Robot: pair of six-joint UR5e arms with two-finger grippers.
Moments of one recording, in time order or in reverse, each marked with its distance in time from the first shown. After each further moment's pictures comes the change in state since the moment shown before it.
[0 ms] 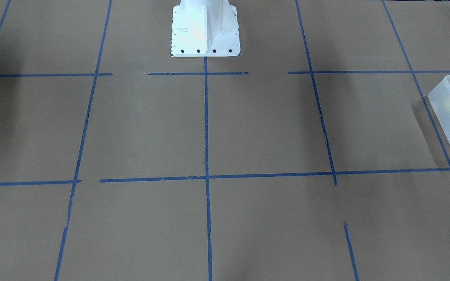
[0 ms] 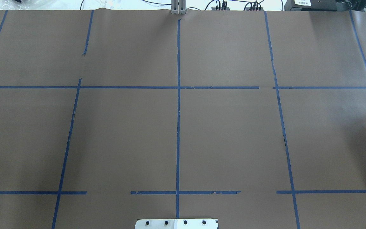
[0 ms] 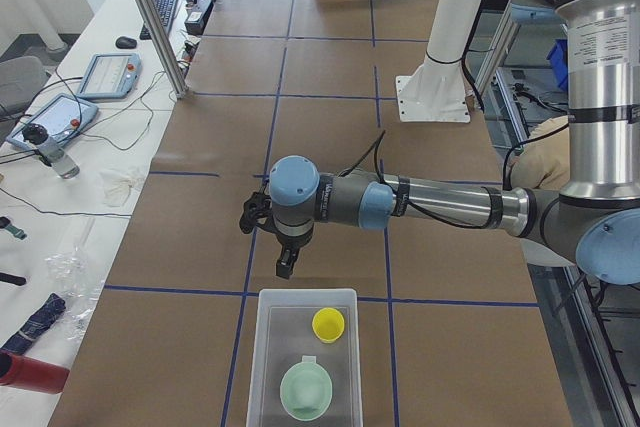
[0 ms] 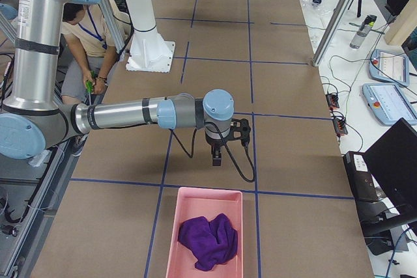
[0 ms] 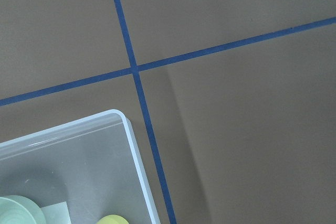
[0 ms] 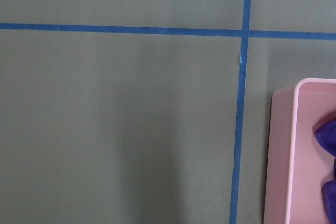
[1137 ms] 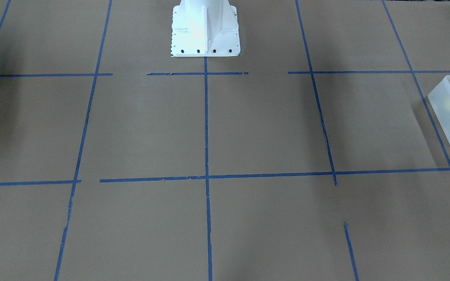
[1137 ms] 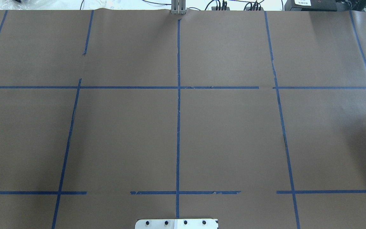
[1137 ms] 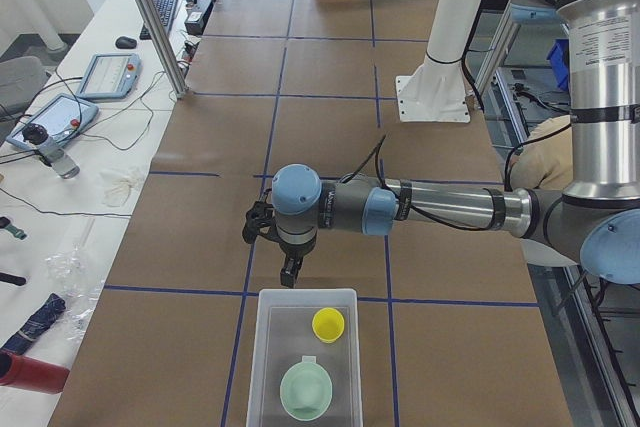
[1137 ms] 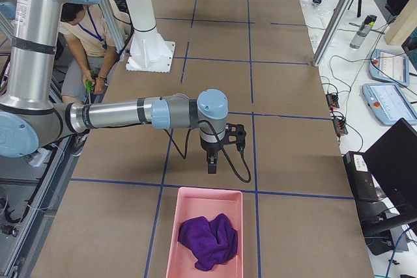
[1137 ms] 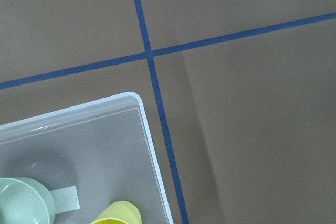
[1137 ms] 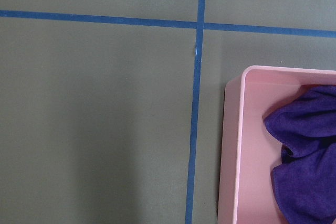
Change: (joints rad) left arm -0.007 0.007 0.011 0.006 0.008 -0.001; right arm 0.001 -0.044 0.033 0.001 -0.128 -0.004
